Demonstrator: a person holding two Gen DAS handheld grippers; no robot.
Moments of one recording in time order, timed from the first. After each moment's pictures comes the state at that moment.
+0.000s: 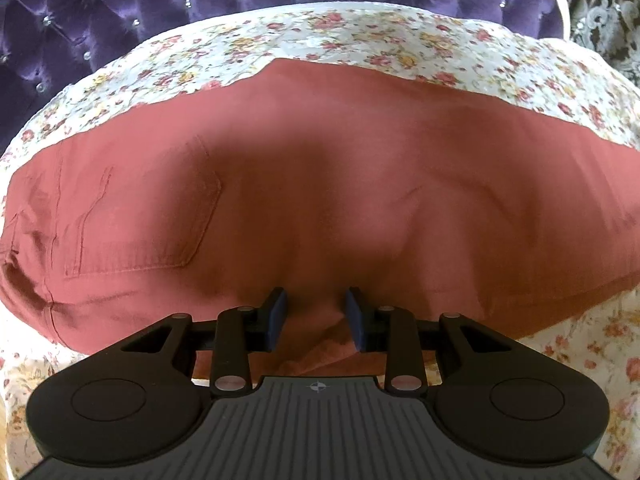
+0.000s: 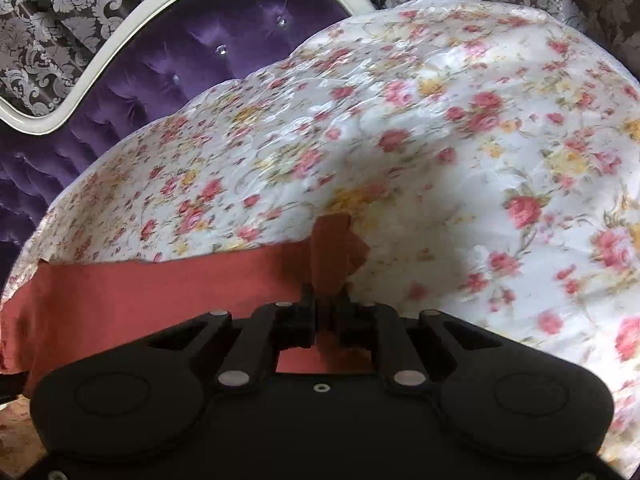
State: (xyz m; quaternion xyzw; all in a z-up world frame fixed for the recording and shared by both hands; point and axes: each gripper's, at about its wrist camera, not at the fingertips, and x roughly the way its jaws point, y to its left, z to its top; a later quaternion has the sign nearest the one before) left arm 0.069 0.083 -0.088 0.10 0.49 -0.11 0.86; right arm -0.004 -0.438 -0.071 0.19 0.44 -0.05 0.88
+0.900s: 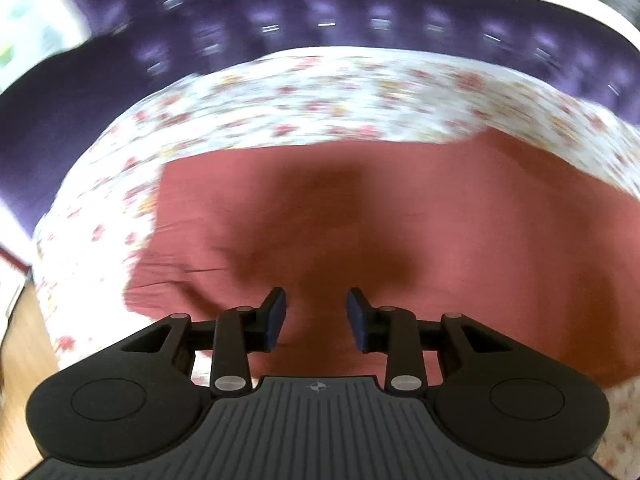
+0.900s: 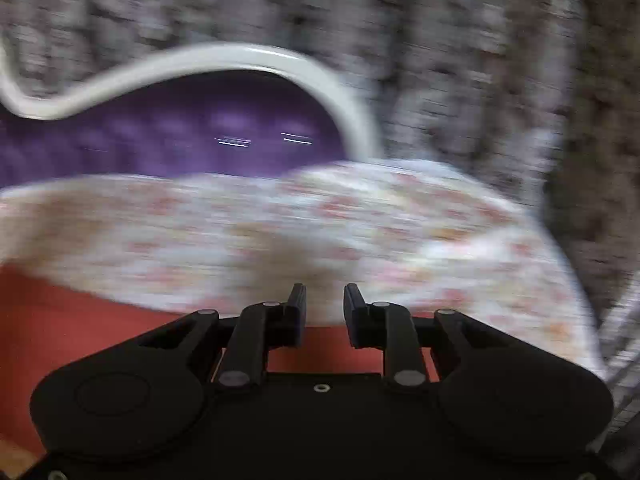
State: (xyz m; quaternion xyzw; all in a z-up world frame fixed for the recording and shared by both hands) left arm 0.102 0.169 -0.054 0.03 0.47 0.04 0.88; right arm 0.023 -0.352 0.026 0.05 0.35 -0.06 0.93
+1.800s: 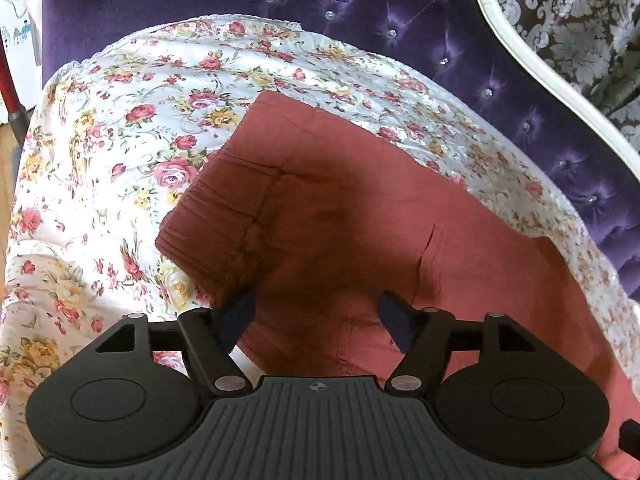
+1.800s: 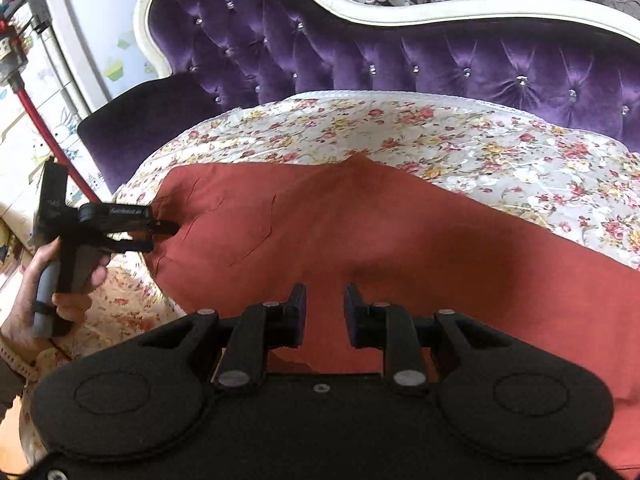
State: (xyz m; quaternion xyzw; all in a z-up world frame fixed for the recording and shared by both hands) left arm 0.092 0.246 -0.089 -0.21 0.43 0.08 0.87; right arm 0.022 -0.122 -0.018 0.03 0.39 0.26 0.88
